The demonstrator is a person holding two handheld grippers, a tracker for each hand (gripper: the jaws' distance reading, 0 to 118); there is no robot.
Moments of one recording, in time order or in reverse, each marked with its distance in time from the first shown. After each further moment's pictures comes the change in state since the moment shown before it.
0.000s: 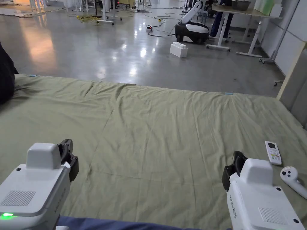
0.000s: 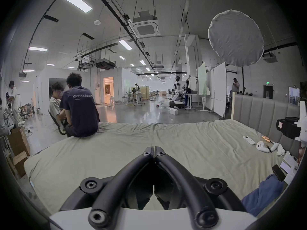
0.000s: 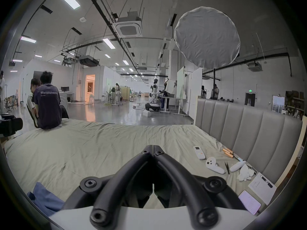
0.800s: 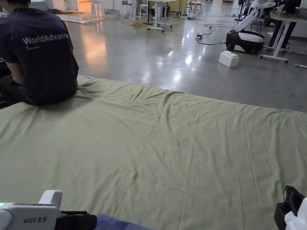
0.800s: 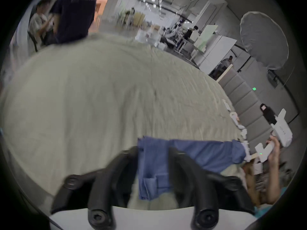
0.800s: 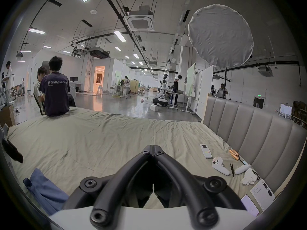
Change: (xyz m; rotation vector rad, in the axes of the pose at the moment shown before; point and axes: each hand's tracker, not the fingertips) left arm -0.154 -0.106 -0.036 -0.806 -0.444 0.465; right arm -0.016 -0.013 -0.011 -0.049 0.094 0.101
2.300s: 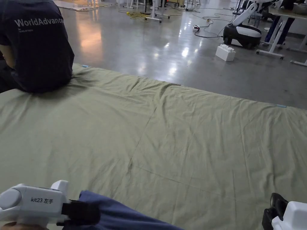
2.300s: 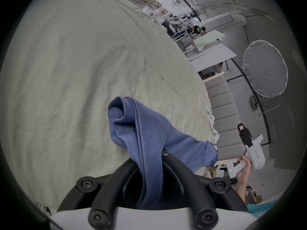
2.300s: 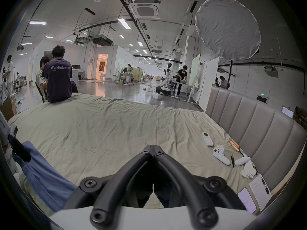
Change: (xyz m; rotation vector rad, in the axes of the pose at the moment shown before) left arm 0.002 0.026 -0.010 -0.090 -0.133 0.167; right arm -0.002 -0.022 0.005 -0.108 0.031 0.030
